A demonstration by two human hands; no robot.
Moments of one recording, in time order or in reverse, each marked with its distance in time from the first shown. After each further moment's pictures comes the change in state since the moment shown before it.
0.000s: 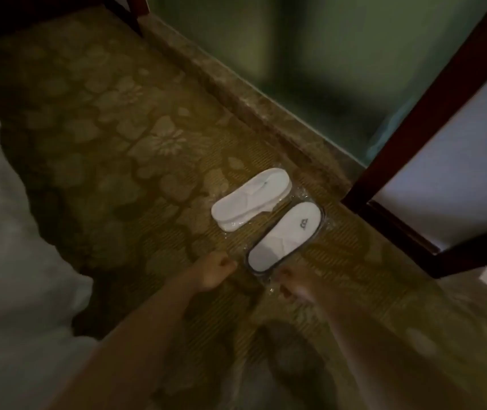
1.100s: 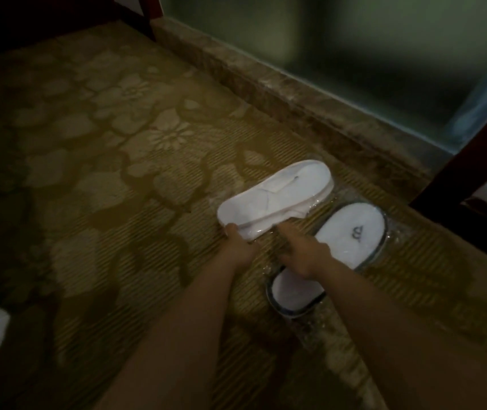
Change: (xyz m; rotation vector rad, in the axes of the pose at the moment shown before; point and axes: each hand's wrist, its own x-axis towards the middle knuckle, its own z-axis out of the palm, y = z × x) left_hand 0.222 -0.043 0.035 -0.320 0.290 -0.090; right_hand 0.209 -0.005 0.025 -0.424 0.232 -0.358
